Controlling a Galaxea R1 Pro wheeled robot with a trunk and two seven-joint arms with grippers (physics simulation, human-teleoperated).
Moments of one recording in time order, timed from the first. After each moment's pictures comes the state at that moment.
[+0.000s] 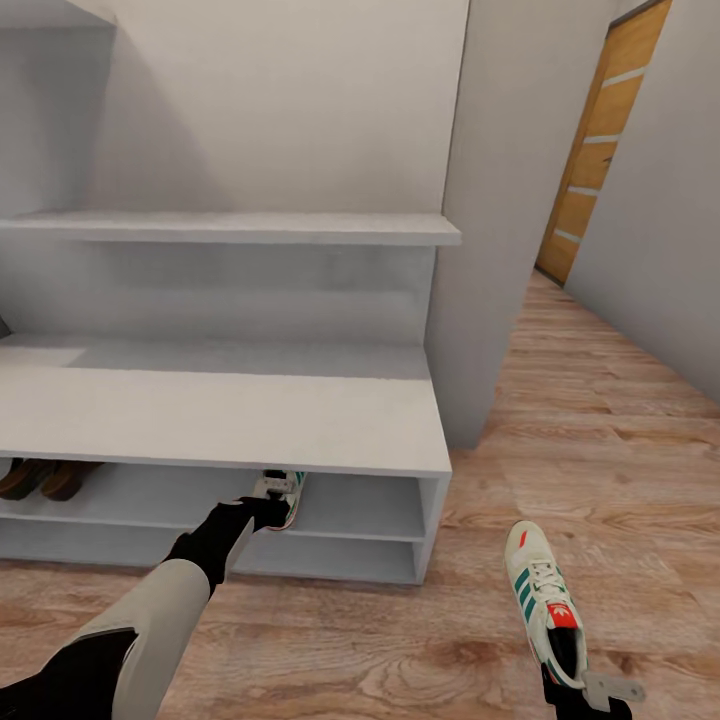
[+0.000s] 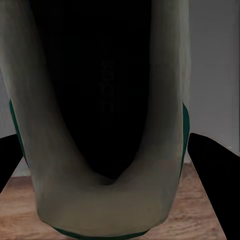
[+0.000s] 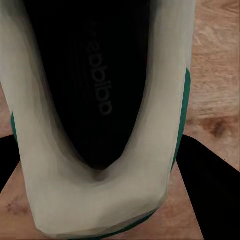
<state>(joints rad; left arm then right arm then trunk) -0.86 -0.06 0.16 -0.38 -0.27 0.30 -0.13 -0.38 -0.18 -0.12 -0.11 -0.06 -0.57 -0.03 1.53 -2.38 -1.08</state>
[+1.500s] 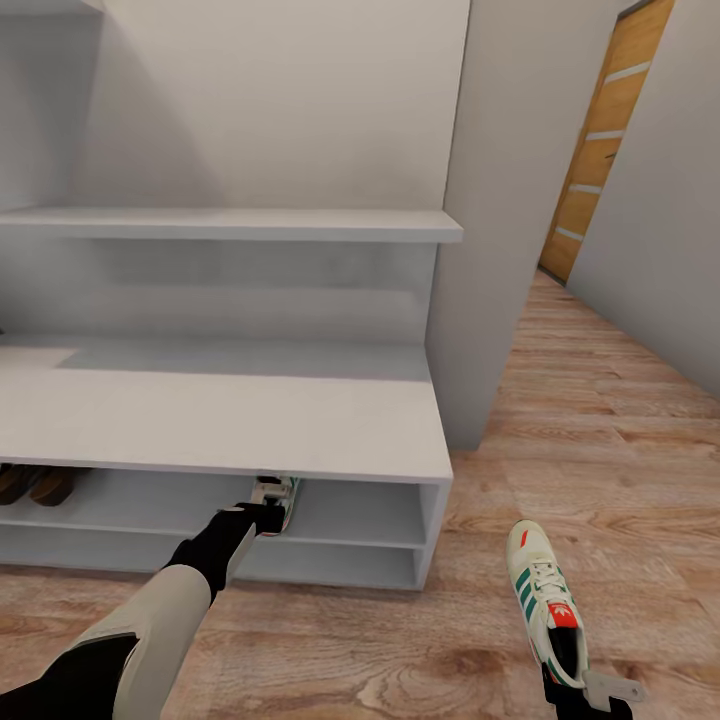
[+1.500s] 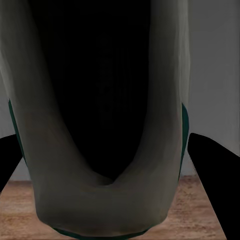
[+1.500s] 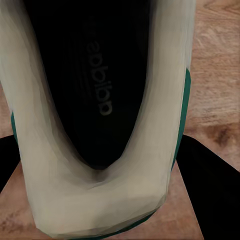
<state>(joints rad) -0.84 -0.07 0.17 -0.37 -0.27 0.29 -0.05 -0.38 -0.18 -0.13 -0.11 -0.06 -0.57 -0.03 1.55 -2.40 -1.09</state>
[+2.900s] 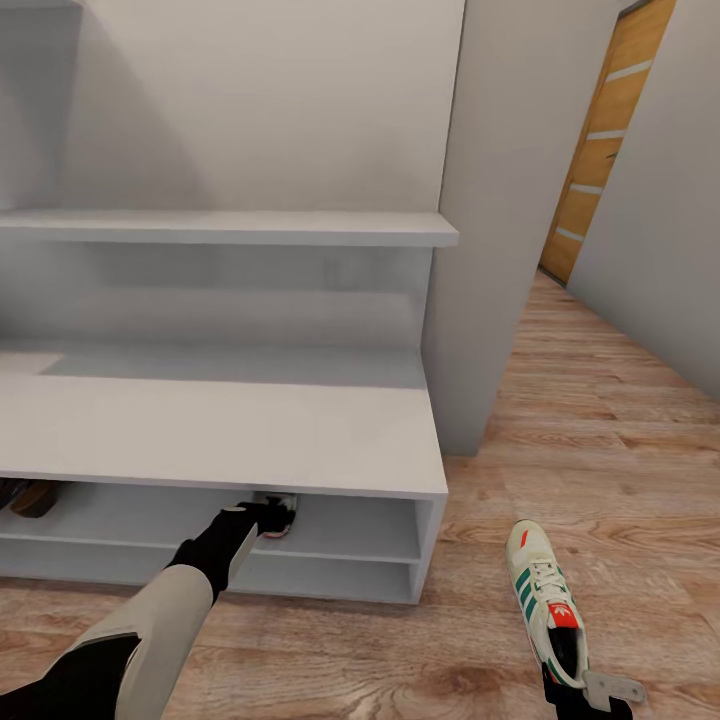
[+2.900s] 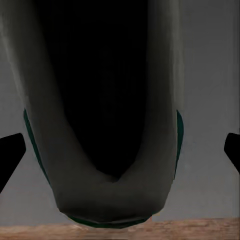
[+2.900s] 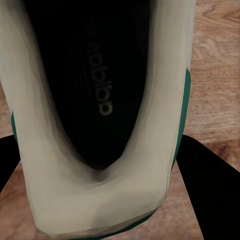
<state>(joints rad) -0.84 -0.08 0.17 -0.37 -0.27 0.28 -0.06 -0.38 -0.18 -0.13 -0.11 -0.06 -0.57 -0.03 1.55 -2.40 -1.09</state>
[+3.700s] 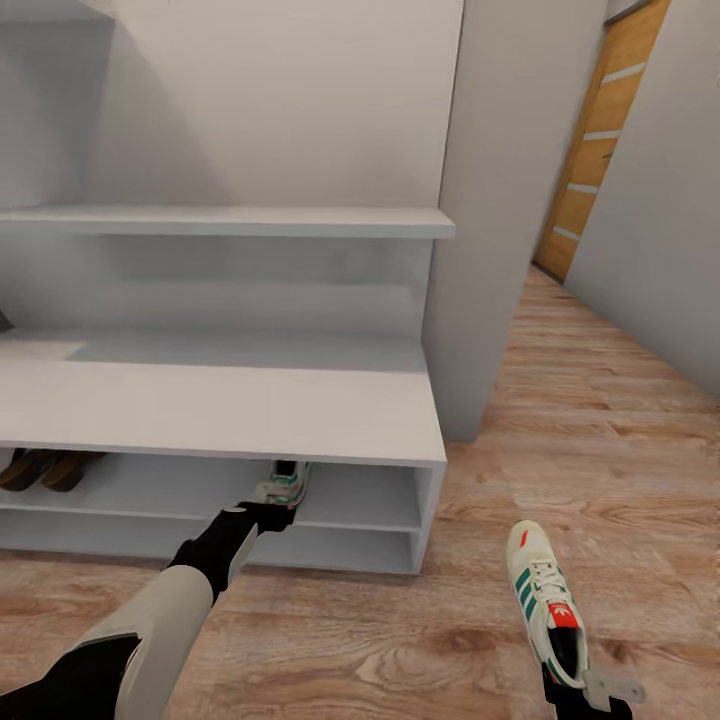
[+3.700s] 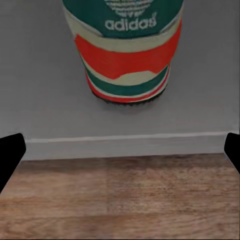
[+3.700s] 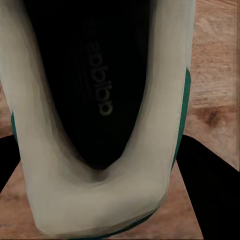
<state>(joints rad) -0.84 -0.08 0.17 -0.37 -0.27 0.27 -0.06 -0.38 -0.18 -0.13 -0.11 -0.06 -0.57 -0.03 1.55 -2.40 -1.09</state>
